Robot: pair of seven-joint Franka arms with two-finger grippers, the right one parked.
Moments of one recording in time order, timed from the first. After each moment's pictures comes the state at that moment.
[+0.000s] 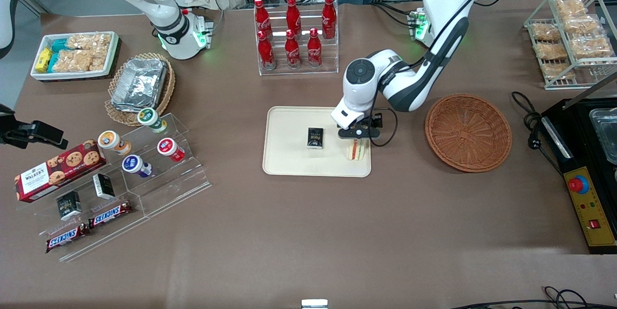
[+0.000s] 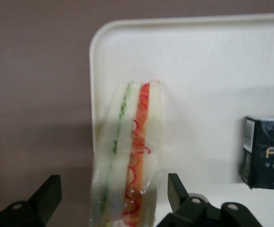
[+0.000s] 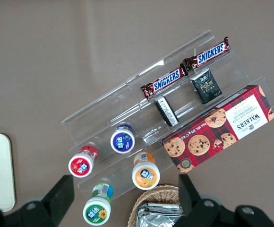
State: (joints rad) arm -0.27 0.38 -0.45 -2.09 0.40 2.37 -0.96
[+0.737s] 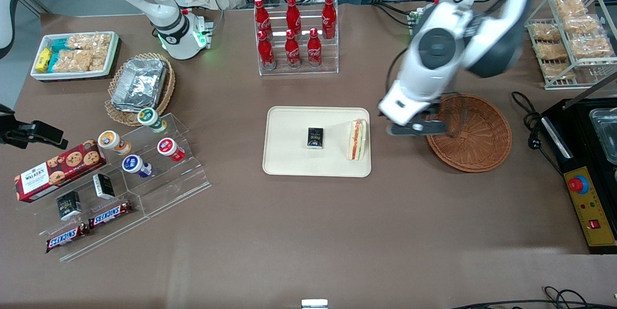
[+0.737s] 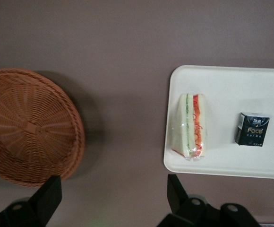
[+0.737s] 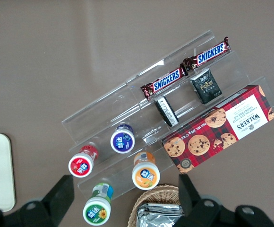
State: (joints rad) arm -0.27 0.13 -0.19 -1.75 0.02 1.74 -0.46
